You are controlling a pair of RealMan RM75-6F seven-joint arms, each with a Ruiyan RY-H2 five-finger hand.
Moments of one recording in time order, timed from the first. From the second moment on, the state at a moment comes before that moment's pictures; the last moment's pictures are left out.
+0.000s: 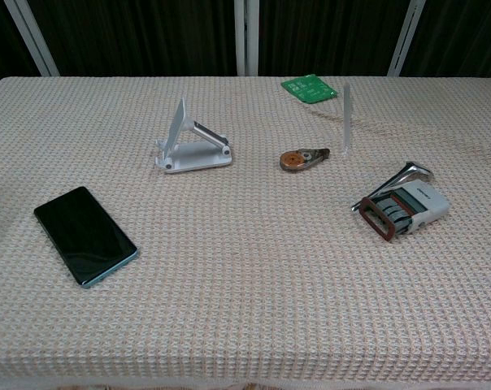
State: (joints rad) left arm -0.07 -1.03 -0.03 -1.73 1.58 1.56 0.20; right arm 0.00 -1.06 0.08 -1.44 -1.57 1.65 0.08
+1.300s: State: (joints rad) left arm -0.62 -1.16 0.05 -1.61 1.94 0.84 0.28; right arm -0.06 -1.06 0.07 -1.47 -1.55 1.71 0.03
